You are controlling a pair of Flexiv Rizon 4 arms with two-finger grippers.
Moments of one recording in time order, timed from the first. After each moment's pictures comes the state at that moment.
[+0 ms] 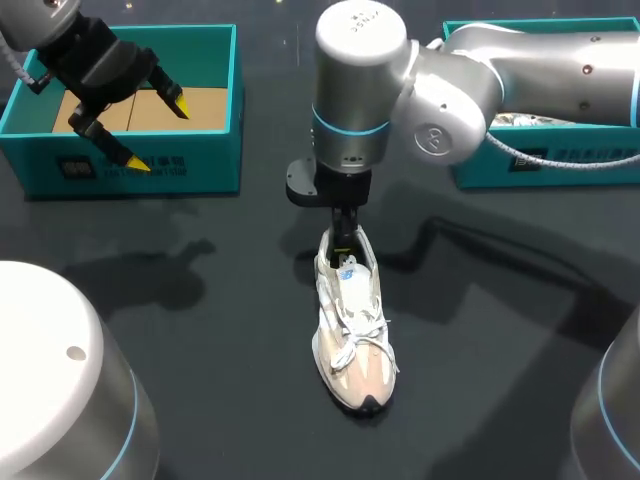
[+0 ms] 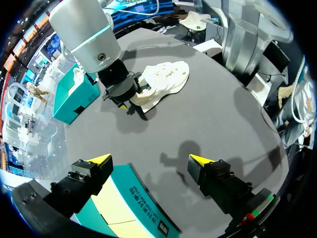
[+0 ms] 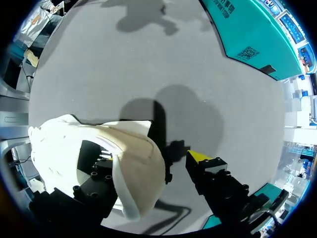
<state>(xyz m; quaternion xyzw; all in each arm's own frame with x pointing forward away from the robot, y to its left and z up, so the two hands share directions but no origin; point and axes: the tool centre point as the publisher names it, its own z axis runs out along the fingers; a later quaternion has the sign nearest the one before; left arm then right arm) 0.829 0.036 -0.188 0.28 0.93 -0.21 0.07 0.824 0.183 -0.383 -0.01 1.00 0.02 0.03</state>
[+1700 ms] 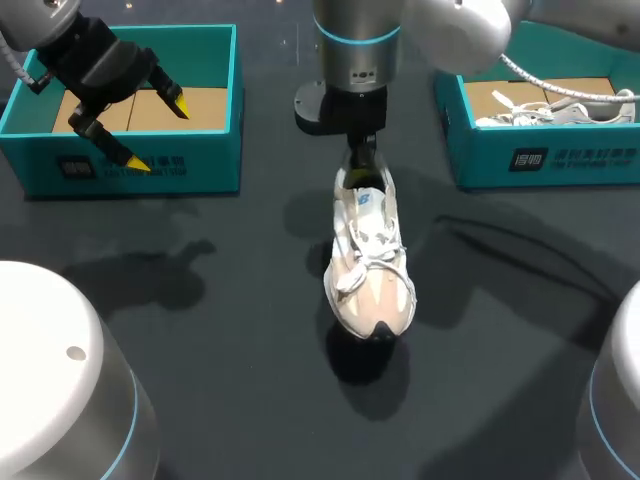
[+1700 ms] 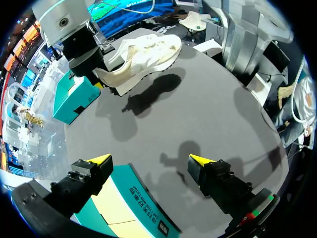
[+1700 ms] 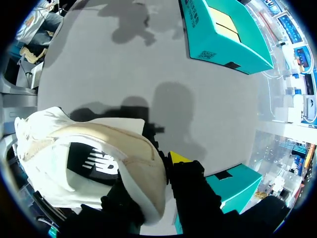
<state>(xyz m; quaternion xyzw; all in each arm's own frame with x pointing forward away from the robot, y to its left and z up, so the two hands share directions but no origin) 0.829 0.036 -0.188 0.28 0.93 -0.21 0.07 0.857 0.153 -0.262 -0.01 1.00 -0.02 0.07</state>
